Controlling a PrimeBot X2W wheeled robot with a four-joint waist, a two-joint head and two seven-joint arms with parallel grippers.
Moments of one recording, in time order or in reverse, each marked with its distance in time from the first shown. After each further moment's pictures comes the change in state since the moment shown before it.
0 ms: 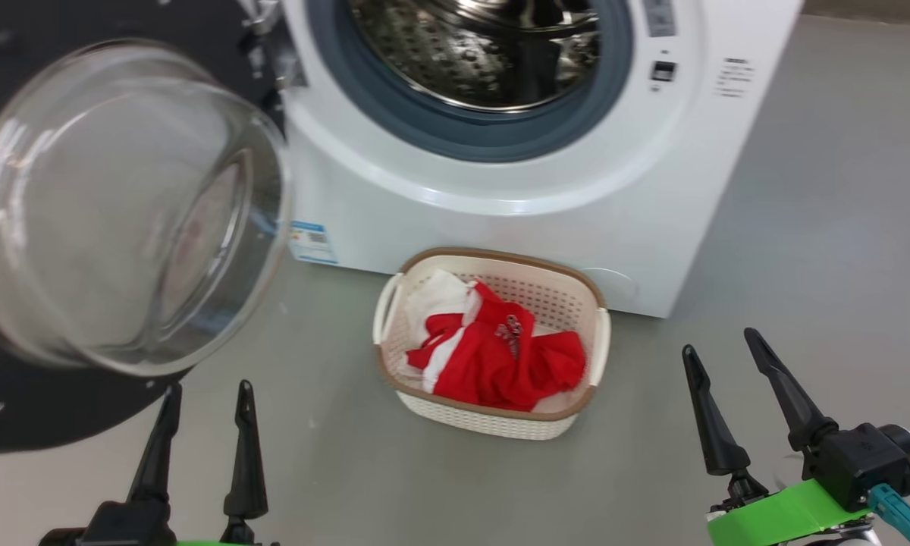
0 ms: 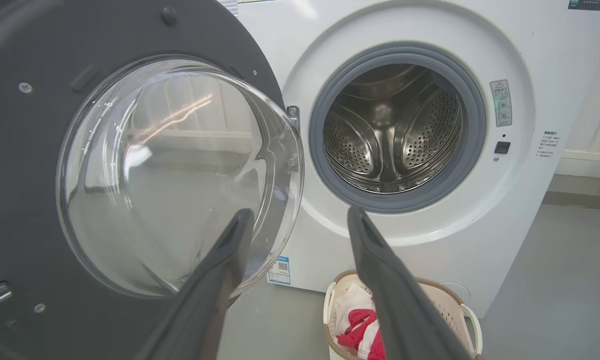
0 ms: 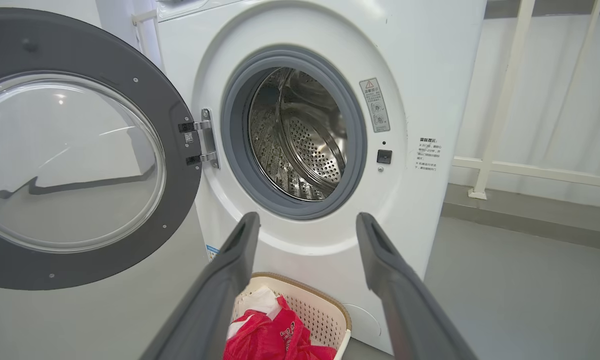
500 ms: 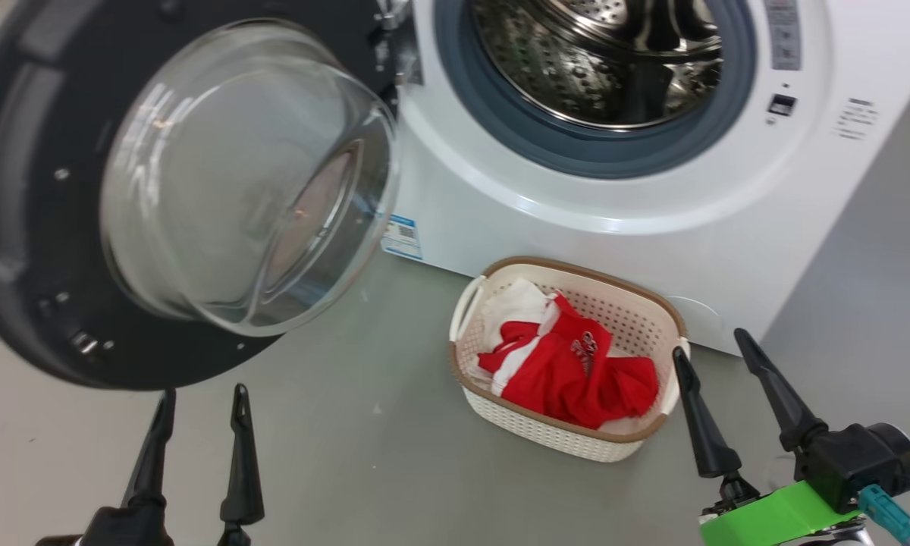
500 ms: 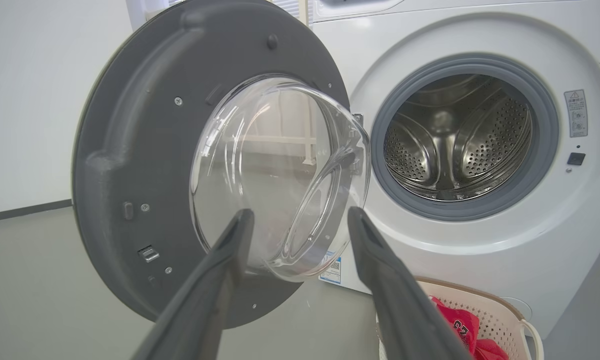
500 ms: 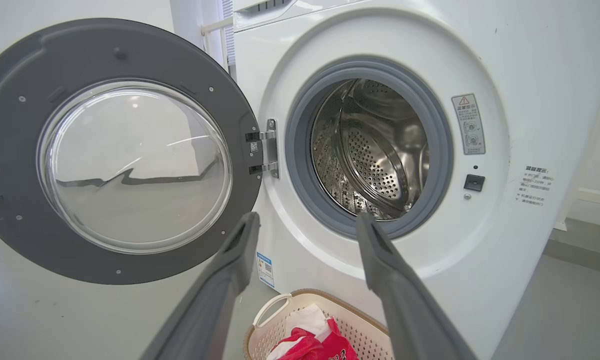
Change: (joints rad) left arm 0.012 0.016 -0.007 -0.037 0.013 0.034 0.018; right arm 0.001 -0.001 0.020 -0.012 -0.006 0.000 0.009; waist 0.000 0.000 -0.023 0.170
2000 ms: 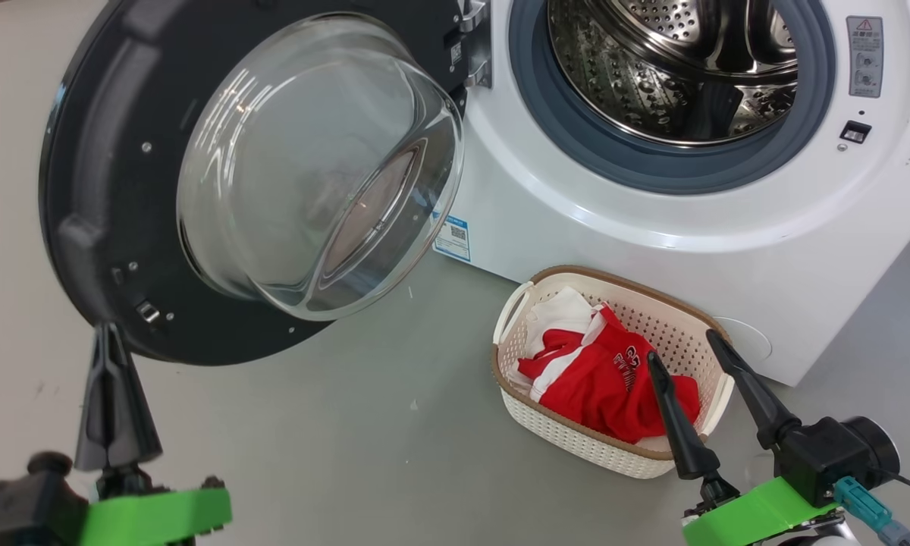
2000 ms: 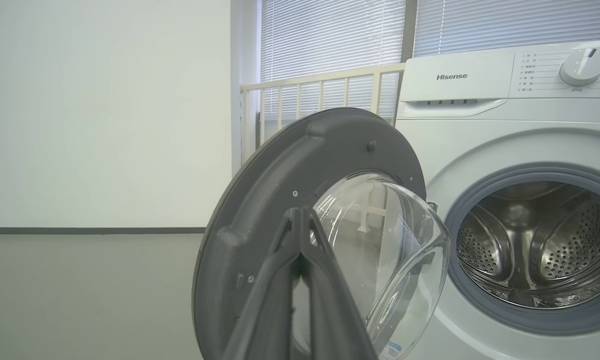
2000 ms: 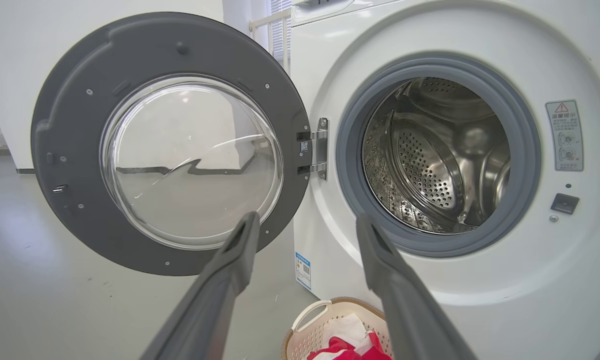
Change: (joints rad) left arm -0.098 -0.022 0.107 -0.018 -0.065 0.038 -0.074; right arm -0.017 -0.004 0.053 0.004 -0.001 0.000 0.034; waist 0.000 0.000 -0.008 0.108
